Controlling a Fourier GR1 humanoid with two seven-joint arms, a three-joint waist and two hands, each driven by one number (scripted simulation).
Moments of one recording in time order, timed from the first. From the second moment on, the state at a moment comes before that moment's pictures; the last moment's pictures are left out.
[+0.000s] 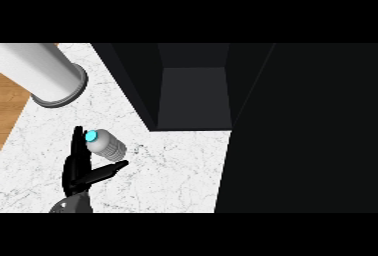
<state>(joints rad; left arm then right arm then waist) -0.18 0.07 0.30 -0.82 0.15 0.07 -0.56 -0.02 -0.16 0.44 -2.51 0.02 -0.19 0.58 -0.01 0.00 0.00</state>
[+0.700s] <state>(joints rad) -0.33 0.10 0.37 -0.52 0.21 -0.03 -0.74 0.00 -0.18 0.44 -2.51 0.03 -0.23 0.55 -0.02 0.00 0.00</state>
